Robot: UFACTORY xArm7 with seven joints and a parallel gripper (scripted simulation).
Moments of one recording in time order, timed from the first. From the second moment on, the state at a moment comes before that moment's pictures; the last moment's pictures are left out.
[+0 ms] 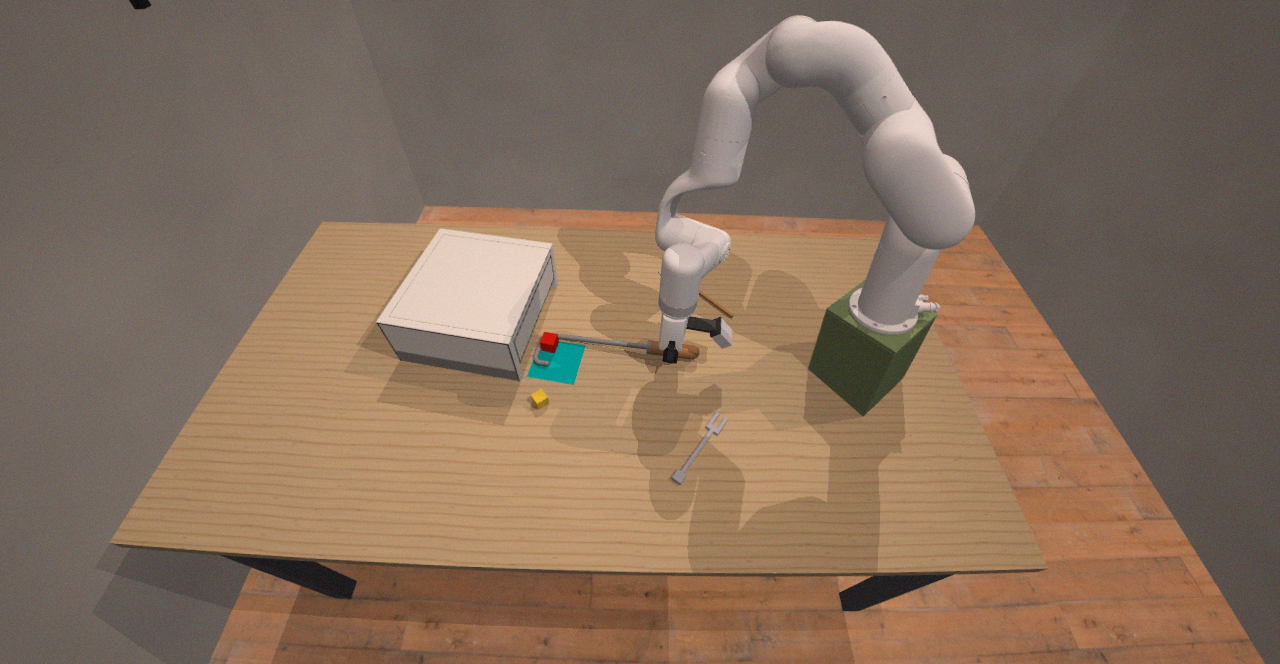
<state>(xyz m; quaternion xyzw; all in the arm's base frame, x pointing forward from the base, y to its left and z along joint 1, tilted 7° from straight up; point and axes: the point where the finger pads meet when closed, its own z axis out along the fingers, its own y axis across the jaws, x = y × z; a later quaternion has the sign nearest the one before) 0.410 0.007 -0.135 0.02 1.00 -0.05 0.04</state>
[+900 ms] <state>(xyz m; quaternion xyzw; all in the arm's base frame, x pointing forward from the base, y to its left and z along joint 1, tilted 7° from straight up) 0.404 0.007 -0.136 0.02 1.00 -0.05 0.05</state>
